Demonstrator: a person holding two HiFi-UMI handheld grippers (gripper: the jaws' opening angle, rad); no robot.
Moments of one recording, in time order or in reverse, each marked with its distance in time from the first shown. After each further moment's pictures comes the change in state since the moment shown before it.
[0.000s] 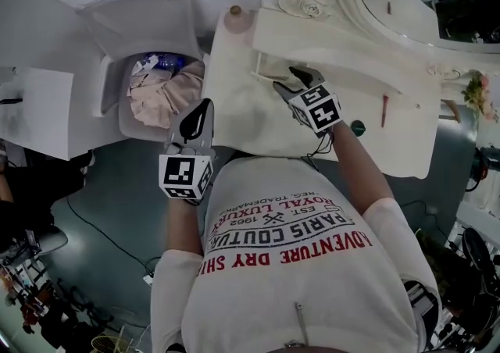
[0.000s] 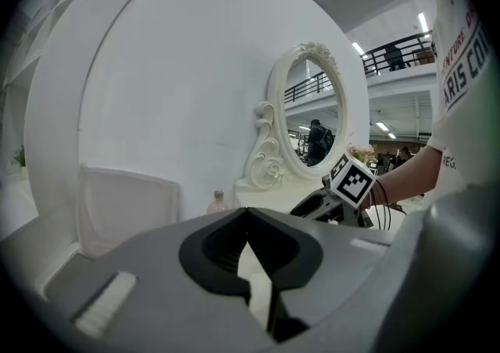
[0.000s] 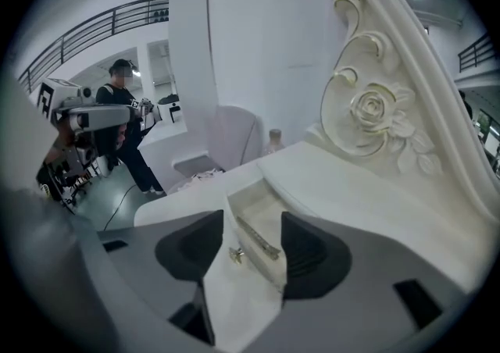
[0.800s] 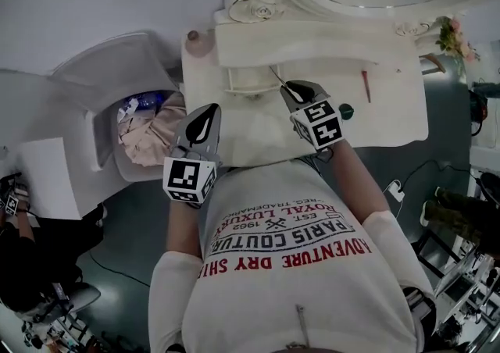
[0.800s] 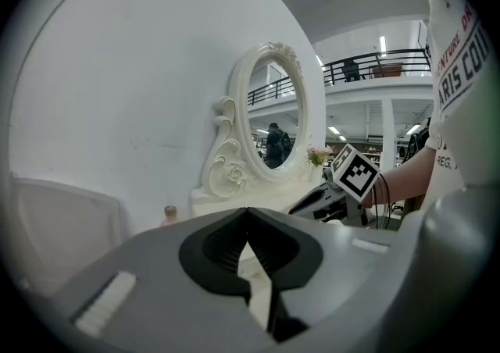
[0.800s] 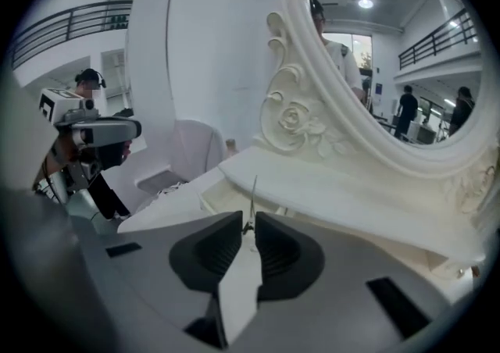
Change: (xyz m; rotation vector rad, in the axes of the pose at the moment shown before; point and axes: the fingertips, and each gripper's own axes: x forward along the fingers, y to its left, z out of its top) left arm 0.056 -0.048 0.019 0.100 -0.026 -0.329; right arm -0.071 -0.029 -0.024 0.212 -0.056 -0.284
